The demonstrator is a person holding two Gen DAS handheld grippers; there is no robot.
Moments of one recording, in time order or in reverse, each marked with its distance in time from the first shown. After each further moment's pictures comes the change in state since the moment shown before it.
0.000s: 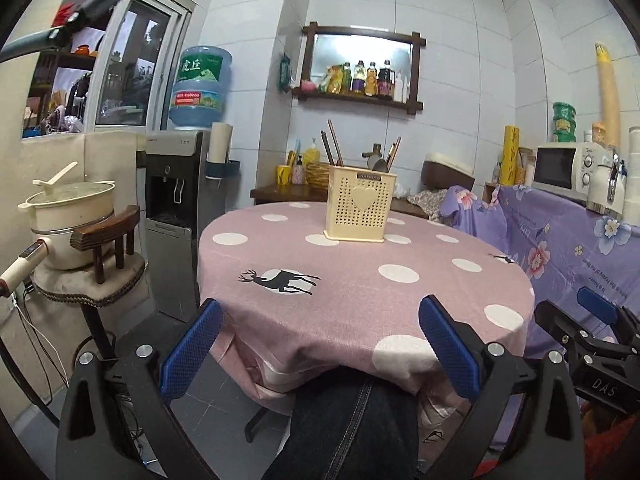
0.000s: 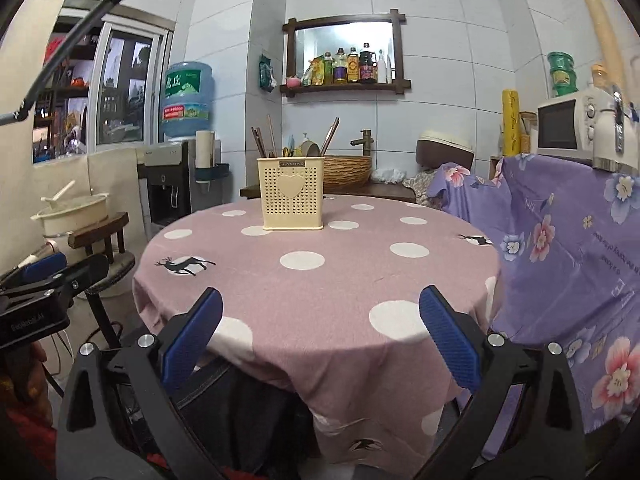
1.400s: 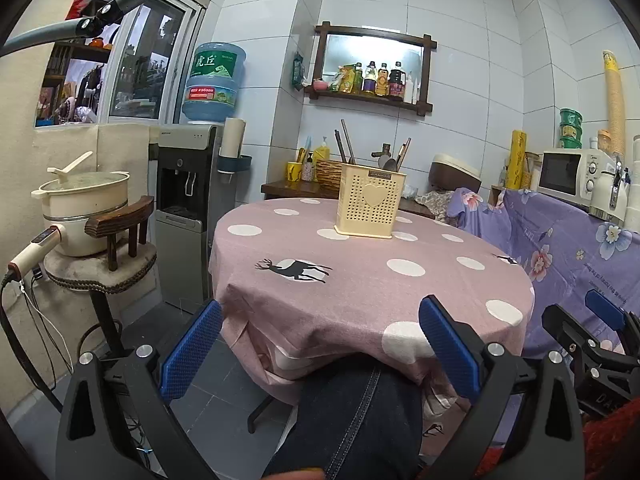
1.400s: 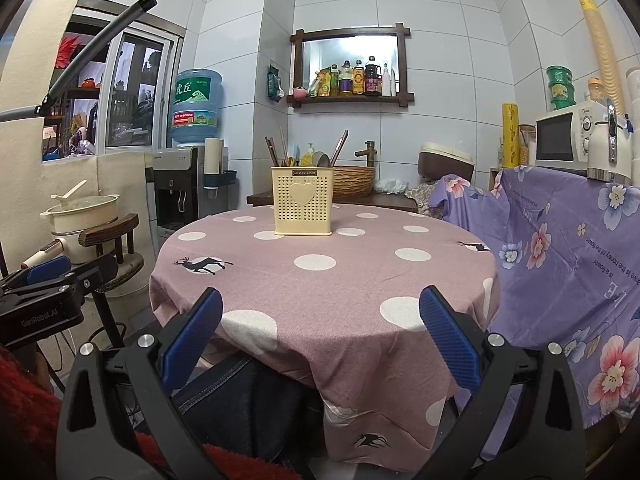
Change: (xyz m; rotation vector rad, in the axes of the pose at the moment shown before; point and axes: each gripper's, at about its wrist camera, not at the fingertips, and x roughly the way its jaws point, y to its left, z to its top) left arm -0.017 0.012 -0.012 -0.028 0.010 0.023; right arm -0.023 0.018 -0.003 -0.026 -0.023 -0.001
